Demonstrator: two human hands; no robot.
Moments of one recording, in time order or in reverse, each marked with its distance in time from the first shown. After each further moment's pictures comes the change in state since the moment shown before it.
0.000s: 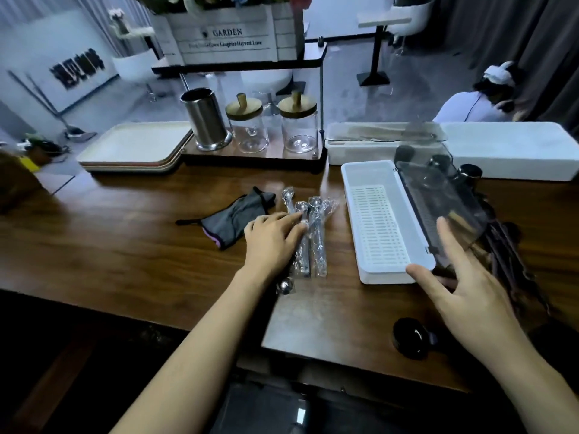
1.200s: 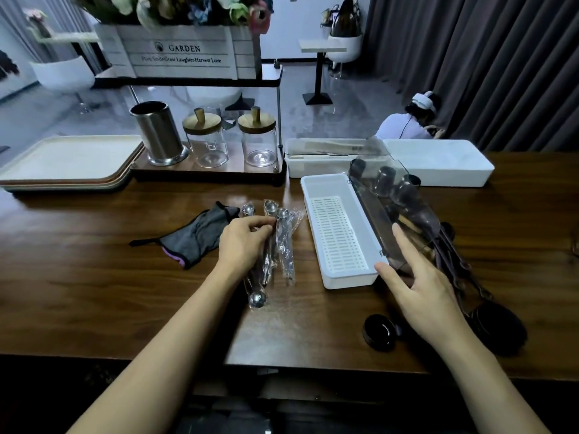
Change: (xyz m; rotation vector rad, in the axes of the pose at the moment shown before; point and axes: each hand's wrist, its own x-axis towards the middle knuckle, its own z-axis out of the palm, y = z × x) left_hand 0.022 0.005 -0.010 -0.517 -0.043 -0.088; right_hand -0.007 -0.005 0.008 -0.027 0.065 0.014
